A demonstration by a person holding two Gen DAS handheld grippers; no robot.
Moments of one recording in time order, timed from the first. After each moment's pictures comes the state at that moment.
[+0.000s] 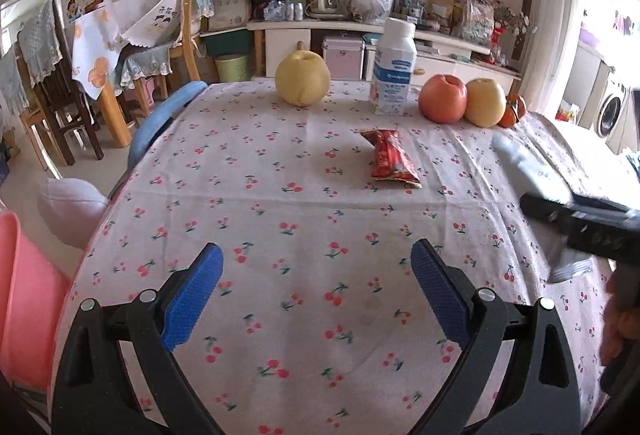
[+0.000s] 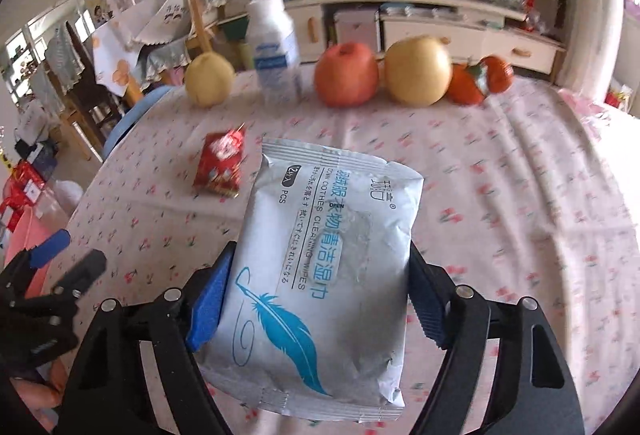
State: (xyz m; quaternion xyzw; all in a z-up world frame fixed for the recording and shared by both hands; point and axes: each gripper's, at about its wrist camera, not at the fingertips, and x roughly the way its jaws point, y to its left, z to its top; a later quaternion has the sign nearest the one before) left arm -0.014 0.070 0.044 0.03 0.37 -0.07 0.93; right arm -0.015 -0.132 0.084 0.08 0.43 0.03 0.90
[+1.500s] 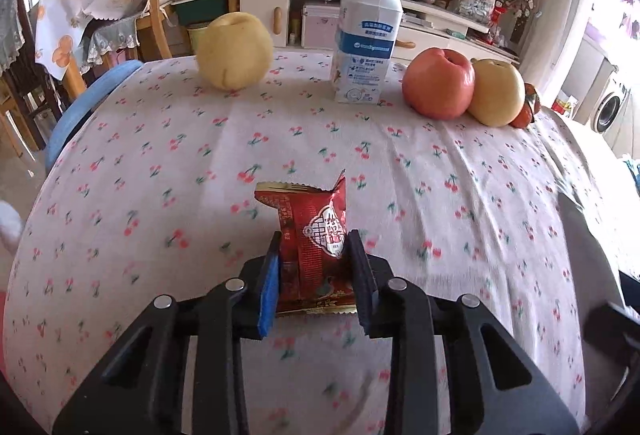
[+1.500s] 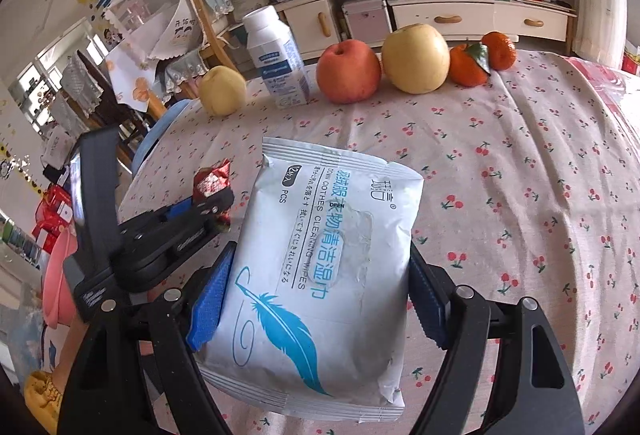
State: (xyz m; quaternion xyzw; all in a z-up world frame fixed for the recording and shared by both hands) left arm 0.074 0.011 0.008 0.01 0.43 -0.09 0.90; right arm -0.018 -0.154 0.091 0.15 0.45 0.08 0.88
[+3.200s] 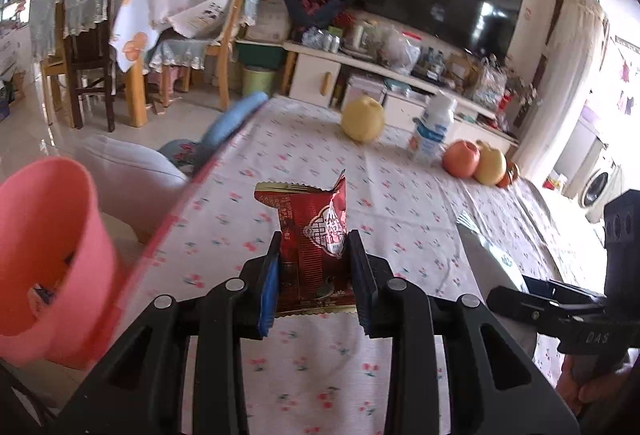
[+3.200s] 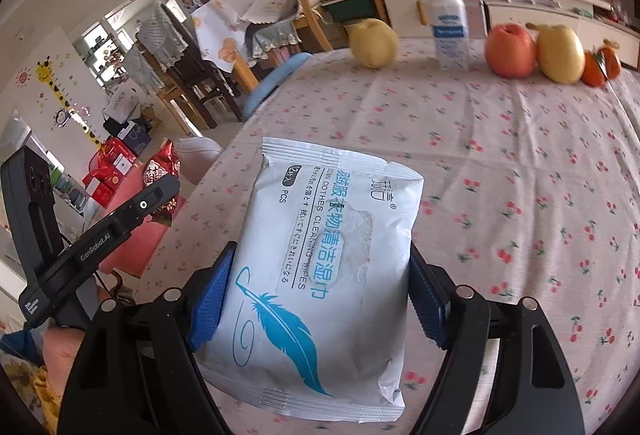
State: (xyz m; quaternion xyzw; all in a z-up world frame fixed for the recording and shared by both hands) left arm -0.070 0.204 0.074 -0.09 0.32 -0.06 0.94; right arm -0.063 -0.012 0.111 0.13 0.44 0.22 0.86
